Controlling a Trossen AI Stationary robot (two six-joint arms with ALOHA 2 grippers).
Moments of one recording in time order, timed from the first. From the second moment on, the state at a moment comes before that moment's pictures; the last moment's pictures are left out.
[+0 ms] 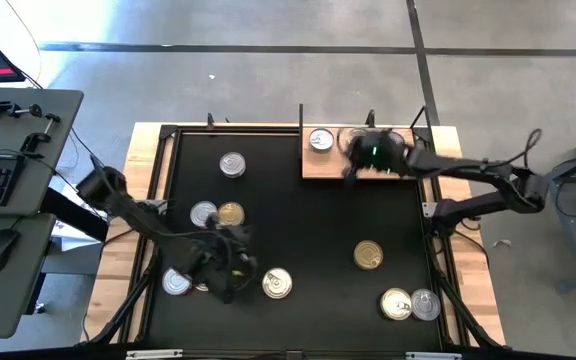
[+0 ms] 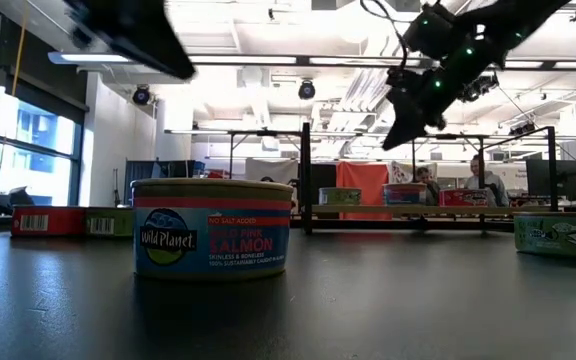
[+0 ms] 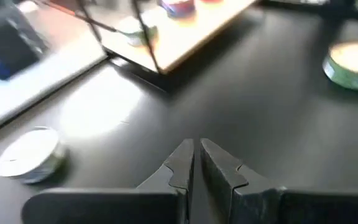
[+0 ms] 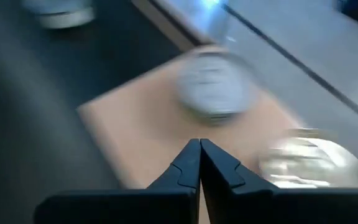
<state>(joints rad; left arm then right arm) -0.62 1.62 1.14 -0.85 -1.11 -1.14 -0.46 1.23 0.73 -0.17 0.18 0.03</state>
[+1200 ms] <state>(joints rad) -0.07 1.56 0.93 -0.94 -0.61 -0.97 0.50 1.23 0.16 0.63 0.70 0.36</state>
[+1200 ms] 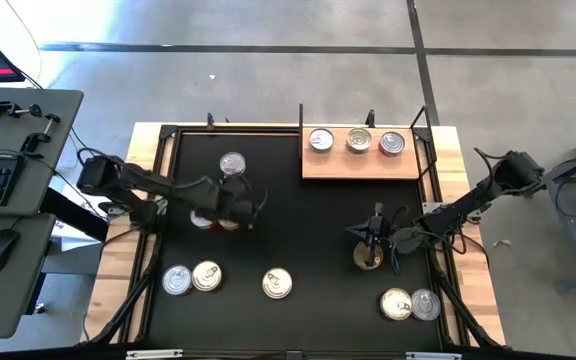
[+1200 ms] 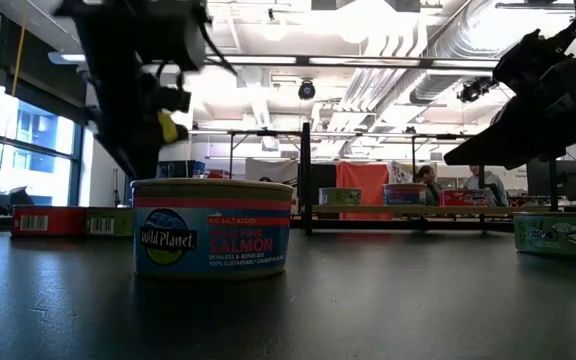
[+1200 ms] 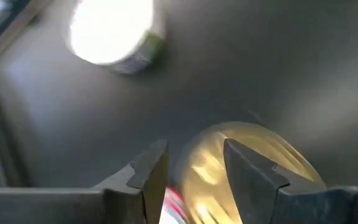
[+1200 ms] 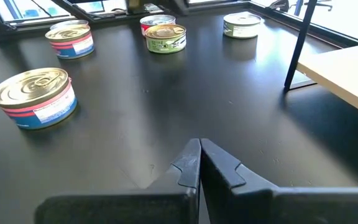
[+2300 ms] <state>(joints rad) 0.39 1.56 0.76 -0.28 -0.24 -0.05 0.50 1.23 0.16 0.63 0.70 0.42</state>
